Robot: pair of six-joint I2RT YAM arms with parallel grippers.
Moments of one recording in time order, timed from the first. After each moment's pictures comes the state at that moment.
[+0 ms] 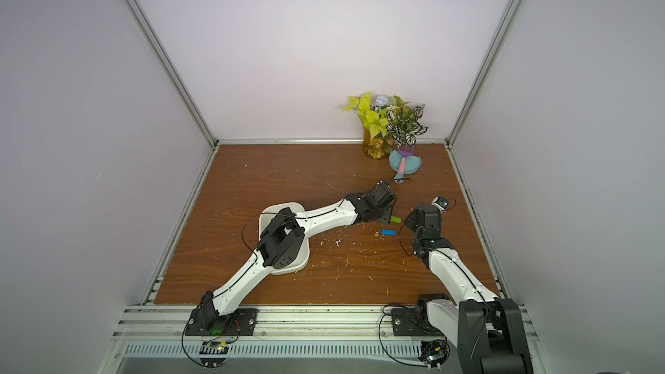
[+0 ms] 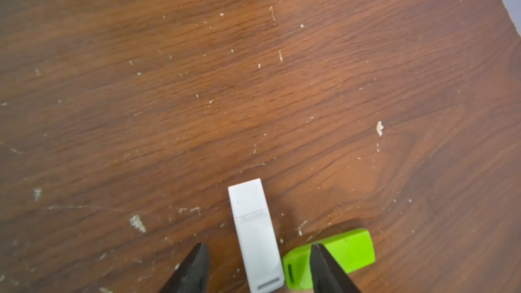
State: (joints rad) left arm -1.00 2.53 2.15 -0.51 -0.14 -0.57; right arm 0.08 1.08 0.41 0.00 0.27 0.69
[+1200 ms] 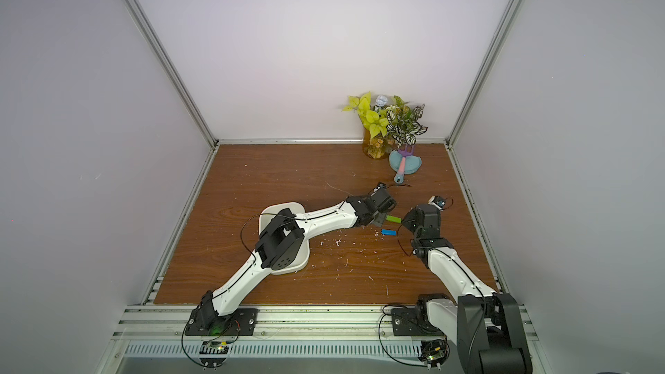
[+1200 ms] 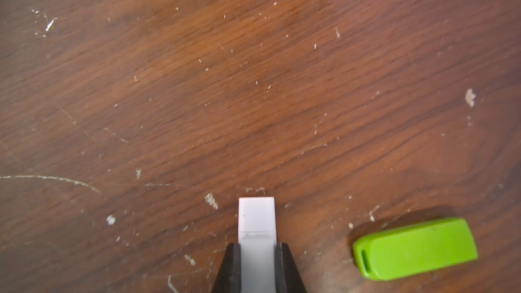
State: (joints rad) left arm -1.02 2.49 2.08 -0.58 -0.30 -0.46; right arm 0.08 1.10 0.40 0.05 0.19 0.70
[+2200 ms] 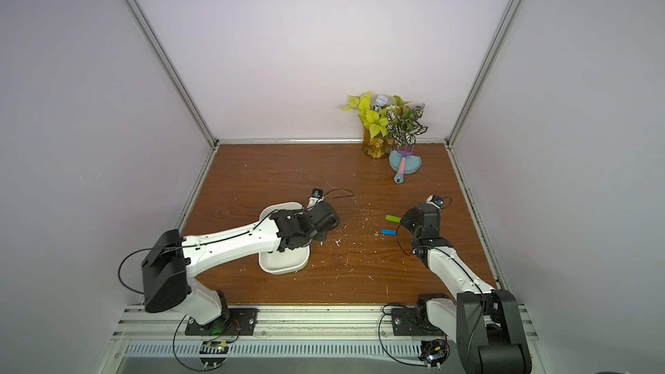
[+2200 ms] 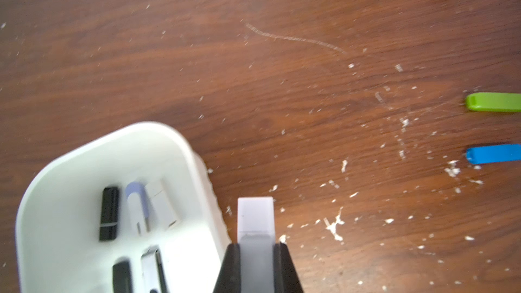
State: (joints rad) left arm -1.02 1.54 1.12 -0.67 -0.51 -0.73; right arm 0.08 1.12 0.40 0.08 0.14 0.70
